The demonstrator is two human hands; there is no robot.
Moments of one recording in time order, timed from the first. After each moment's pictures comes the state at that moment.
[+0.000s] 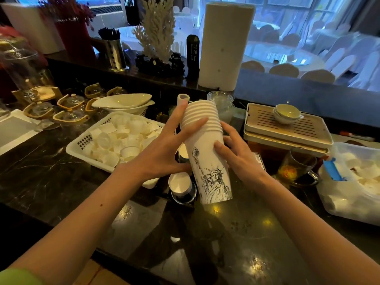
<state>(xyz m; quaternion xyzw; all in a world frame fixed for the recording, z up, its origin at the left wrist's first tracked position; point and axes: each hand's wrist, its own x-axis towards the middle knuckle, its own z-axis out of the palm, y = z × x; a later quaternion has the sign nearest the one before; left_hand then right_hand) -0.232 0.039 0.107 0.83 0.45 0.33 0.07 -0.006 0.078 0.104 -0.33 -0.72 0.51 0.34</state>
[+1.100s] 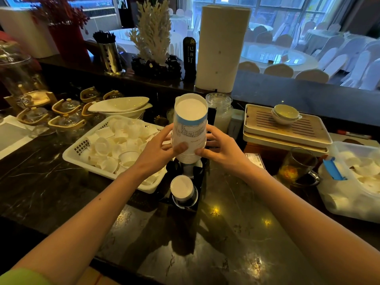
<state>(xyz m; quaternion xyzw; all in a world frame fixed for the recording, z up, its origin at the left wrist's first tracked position) -0.251 0.058 0.081 0.60 0.52 0.47 0.38 -0.037 0.118 0.089 -0.34 -0.80 0.41 0.29</state>
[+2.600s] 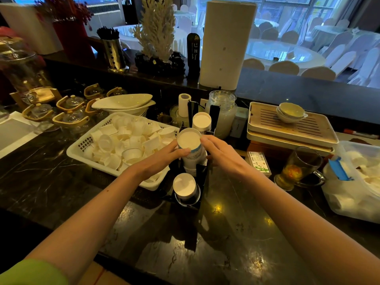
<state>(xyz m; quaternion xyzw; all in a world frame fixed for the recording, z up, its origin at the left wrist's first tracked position) -0.255 0.063 0.064 0.59 0.54 0.32 0.51 -0.048 0.114 0.079 -0.41 -0.76 0.46 0.22</state>
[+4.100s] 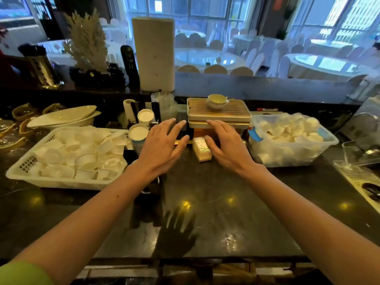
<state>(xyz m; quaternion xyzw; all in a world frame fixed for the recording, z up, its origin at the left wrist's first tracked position) -0.126 0.003 0.106 0.81 0.51 0.28 -0.04 0.090 -0.004 0.114 -0.54 -0.77 0.04 0.33</state>
